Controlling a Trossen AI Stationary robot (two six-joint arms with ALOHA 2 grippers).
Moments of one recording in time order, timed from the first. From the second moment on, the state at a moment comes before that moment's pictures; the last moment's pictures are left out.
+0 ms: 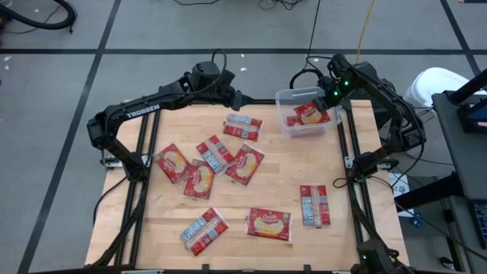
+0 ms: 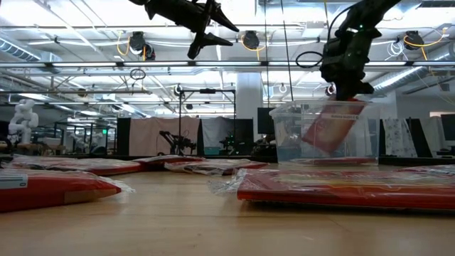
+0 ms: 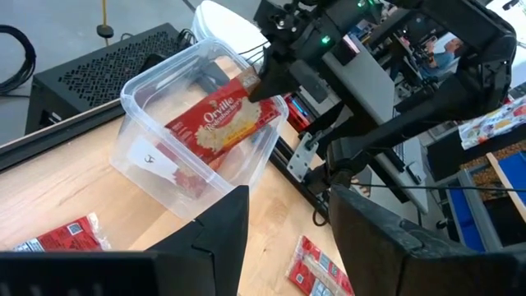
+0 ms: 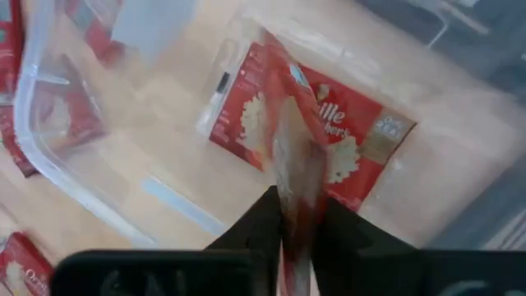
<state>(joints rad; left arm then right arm) 0.49 1.59 1.47 -0.26 0.34 -0.61 -1.15 1.46 1.27 -1.20 -0.34 -0.13</state>
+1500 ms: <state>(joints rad) 0.43 1.59 1.47 -0.65 0.30 -0.58 -1.07 1.33 1.28 -1.14 0.07 0.31</state>
